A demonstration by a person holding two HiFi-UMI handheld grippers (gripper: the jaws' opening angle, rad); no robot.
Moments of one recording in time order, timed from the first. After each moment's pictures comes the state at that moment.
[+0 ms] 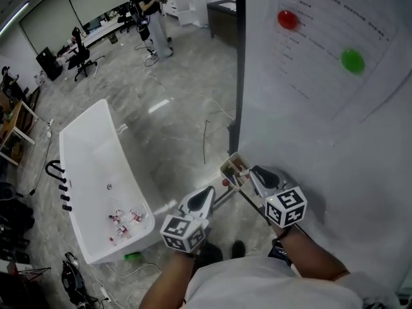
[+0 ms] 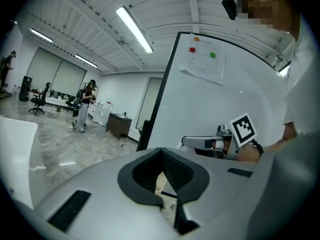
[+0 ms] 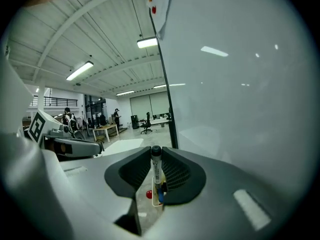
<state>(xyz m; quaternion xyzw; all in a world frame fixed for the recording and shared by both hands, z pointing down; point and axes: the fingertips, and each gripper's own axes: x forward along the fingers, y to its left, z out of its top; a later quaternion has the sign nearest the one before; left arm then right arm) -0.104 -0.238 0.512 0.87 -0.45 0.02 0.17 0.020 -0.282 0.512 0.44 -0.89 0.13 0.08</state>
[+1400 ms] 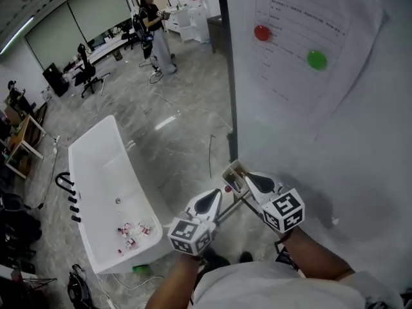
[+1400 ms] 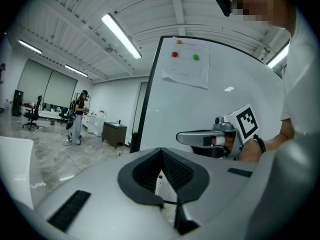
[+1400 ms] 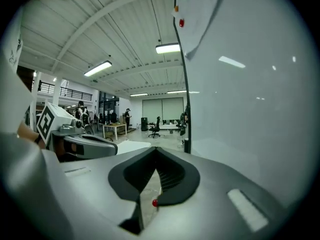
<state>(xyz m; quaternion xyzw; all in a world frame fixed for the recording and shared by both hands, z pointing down) -0.080 -0.228 0.479 0.89 -0.44 0.03 0.11 0.001 -0.258 0.464 0.39 -0.92 0.05 0.08</state>
